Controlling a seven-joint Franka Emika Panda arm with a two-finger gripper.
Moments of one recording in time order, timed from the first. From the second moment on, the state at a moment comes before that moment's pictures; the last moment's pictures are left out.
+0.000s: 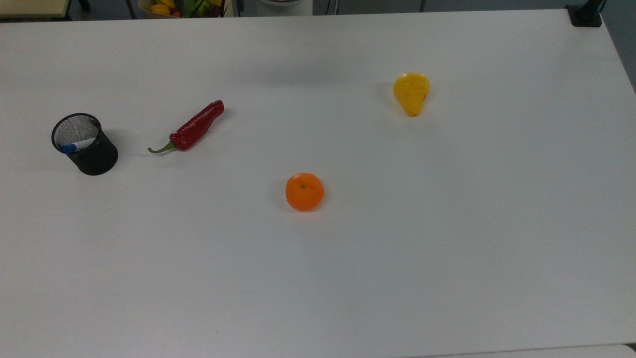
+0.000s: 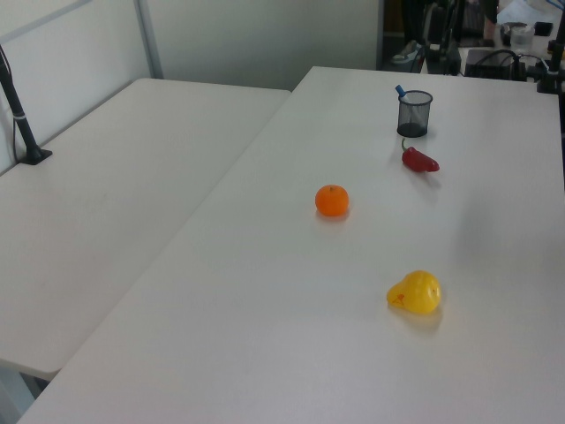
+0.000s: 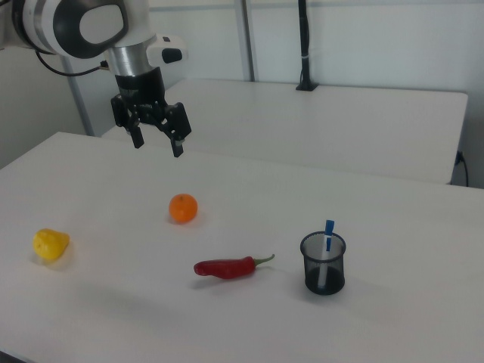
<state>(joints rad) 0.09 -0.02 -0.16 -1.63 0.03 1.67 -0.14</state>
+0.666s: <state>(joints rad) 0.09 -0.02 -0.29 -1.63 0.03 1.67 -0.30</state>
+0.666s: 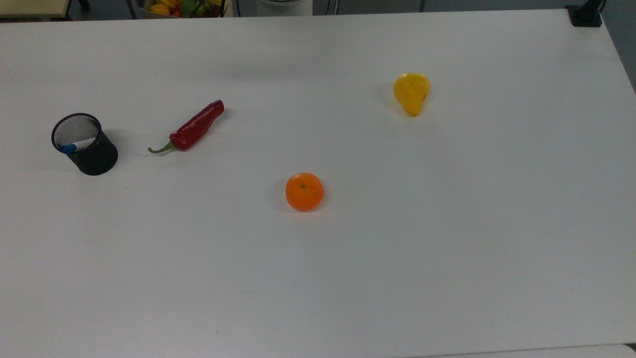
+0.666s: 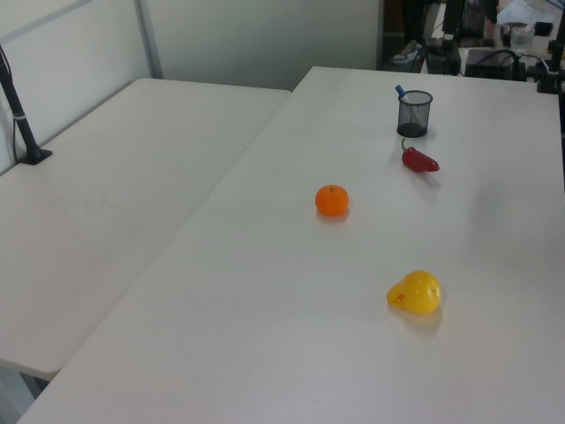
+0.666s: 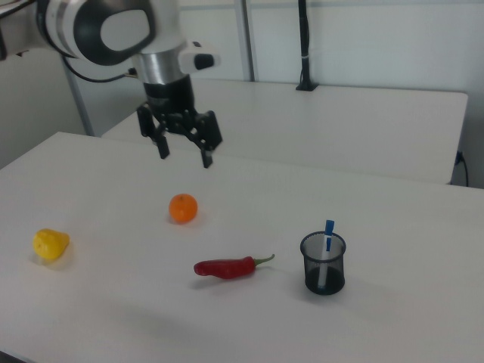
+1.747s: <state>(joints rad) -0.02 0.24 -0.44 -1.64 0.14 2.26 -0.30</state>
